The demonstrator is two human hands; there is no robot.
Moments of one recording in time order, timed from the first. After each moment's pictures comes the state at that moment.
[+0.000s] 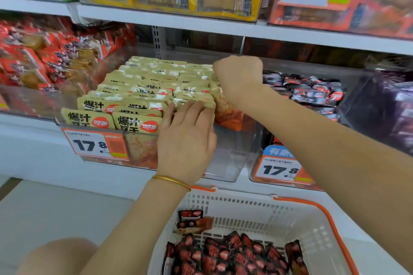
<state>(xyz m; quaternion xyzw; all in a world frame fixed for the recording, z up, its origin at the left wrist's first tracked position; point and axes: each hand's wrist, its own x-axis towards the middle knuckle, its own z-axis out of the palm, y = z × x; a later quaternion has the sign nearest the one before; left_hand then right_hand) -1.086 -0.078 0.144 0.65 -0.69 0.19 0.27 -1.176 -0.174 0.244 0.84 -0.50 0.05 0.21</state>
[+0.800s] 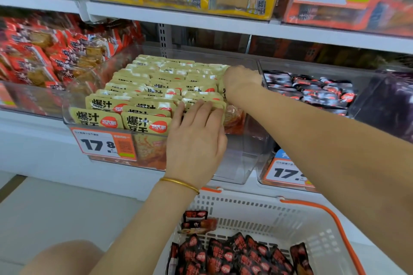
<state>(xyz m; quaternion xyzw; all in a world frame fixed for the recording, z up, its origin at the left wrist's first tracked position) -1.084 -0.078 0.141 0.63 -0.69 0.20 0.29 -1.154 -0.212 0.217 0.79 -0.61 0.01 0.07</state>
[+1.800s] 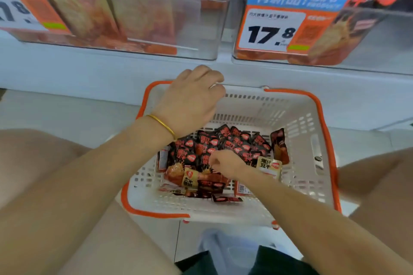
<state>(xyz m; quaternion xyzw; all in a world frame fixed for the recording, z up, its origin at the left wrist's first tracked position) -1.132 -0.024 0.047 0.47 -0.87 0.04 0.12 -1.294 0.005 -0.127 0.77 -0.47 -0.17 -0.40</state>
